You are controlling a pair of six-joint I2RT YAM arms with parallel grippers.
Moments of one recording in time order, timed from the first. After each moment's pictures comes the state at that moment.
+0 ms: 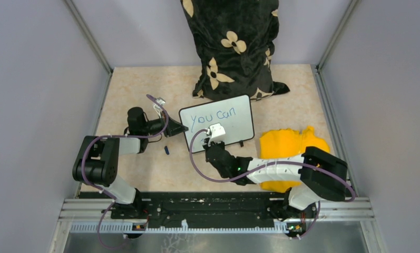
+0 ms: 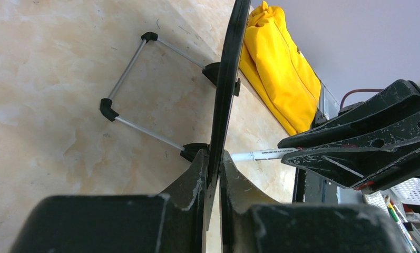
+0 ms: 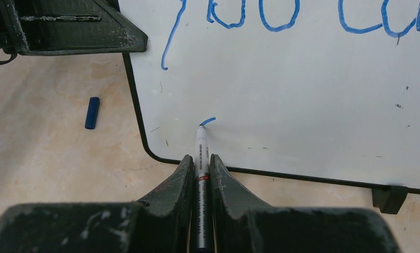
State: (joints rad) left arm -0.12 1.60 0.54 0.85 1.07 -0.48; right arm 1.21 1.46 0.69 0.35 0.73 0.42
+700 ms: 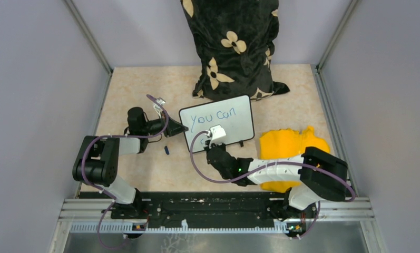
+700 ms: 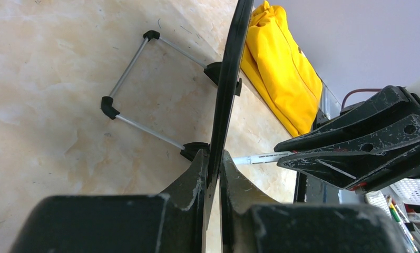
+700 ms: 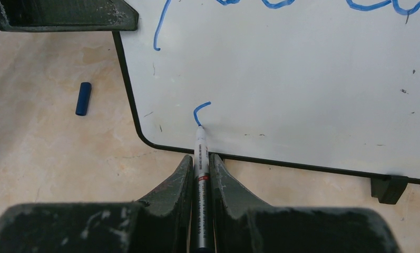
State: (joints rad) left arm -0.12 1.60 0.54 0.84 1.06 -0.47; right arm 1.21 1.46 0.67 0.33 0.71 0.43
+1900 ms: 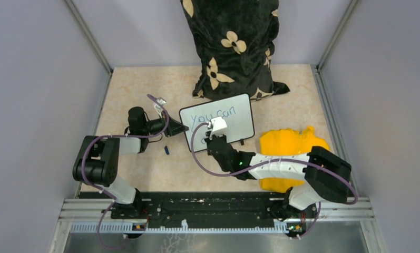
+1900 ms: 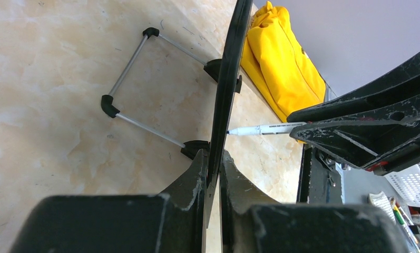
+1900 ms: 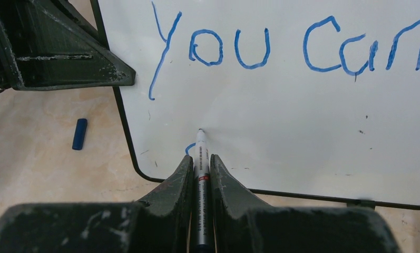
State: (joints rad) left arm -0.13 1.60 0.55 0.83 1.05 -0.46; right arm 1.15 1.43 0.72 0.33 0.71 0.34
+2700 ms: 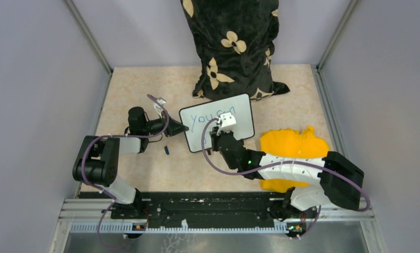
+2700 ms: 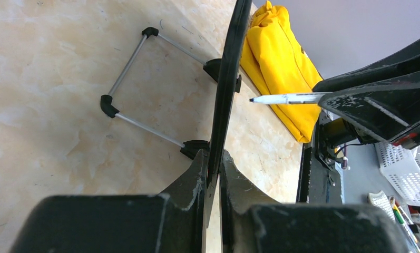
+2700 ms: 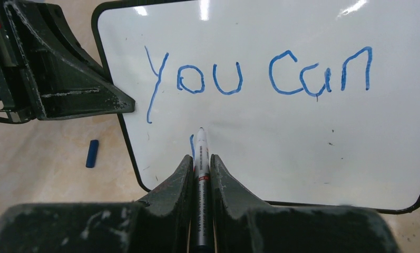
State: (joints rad) left arm -0.13 1.60 0.55 0.83 1.05 -0.46; right arm 1.12 1.33 0.70 0.33 0.69 0.34
